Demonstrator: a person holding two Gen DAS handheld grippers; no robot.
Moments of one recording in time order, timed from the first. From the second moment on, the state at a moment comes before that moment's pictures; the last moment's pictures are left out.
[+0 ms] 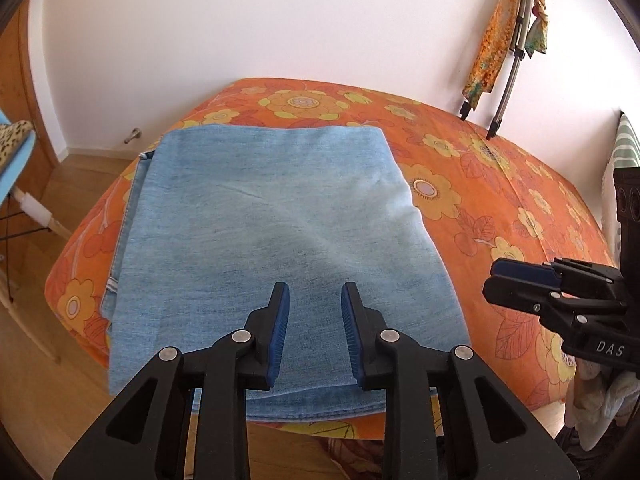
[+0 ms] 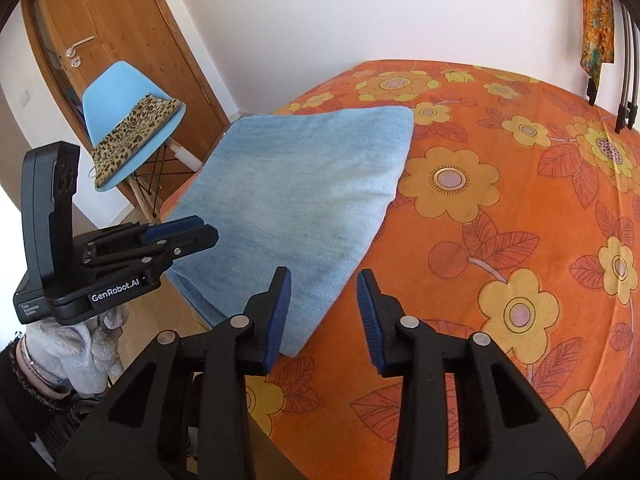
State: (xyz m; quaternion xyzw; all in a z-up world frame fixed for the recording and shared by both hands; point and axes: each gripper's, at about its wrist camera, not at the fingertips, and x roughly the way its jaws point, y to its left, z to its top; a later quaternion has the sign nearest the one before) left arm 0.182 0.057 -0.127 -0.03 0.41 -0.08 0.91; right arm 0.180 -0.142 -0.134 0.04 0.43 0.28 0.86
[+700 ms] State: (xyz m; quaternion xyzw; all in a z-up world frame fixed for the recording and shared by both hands) left arm 0.214 0.081 -0.132 0.01 0.43 -0.05 0.90; right arm 0.180 -0.119 -0.144 -0.01 0.43 0.29 0.86
